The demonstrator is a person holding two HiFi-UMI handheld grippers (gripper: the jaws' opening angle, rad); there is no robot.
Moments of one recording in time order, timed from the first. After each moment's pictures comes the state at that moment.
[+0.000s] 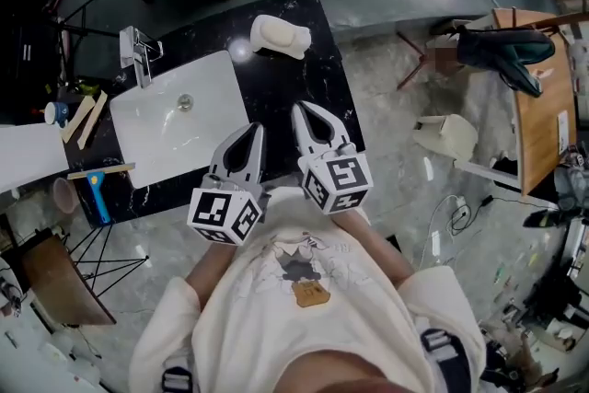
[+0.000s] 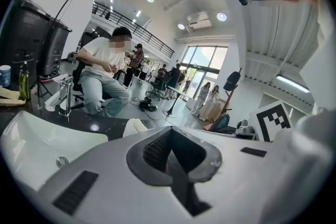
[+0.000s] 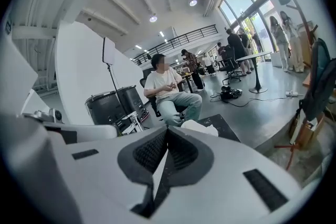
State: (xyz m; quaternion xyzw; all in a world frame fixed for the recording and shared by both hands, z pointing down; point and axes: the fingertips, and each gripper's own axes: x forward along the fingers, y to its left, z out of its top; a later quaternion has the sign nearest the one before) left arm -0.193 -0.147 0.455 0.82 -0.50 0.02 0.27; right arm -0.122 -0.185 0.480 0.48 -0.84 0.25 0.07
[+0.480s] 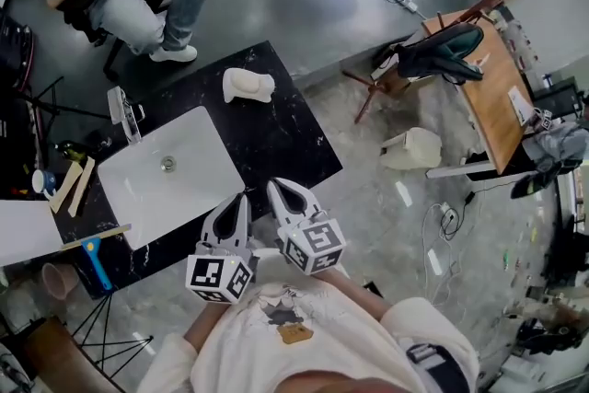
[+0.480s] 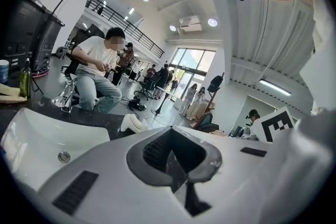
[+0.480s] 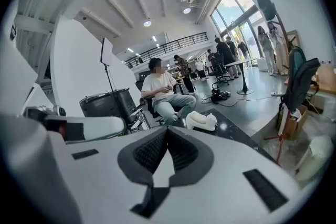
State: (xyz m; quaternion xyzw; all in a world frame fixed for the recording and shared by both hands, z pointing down) left arm -0.232 -0.056 0.440 0.86 -0.44 0.00 0.26; right arm -0.165 -0.071 0.469 0.54 -0.80 0.24 0.06
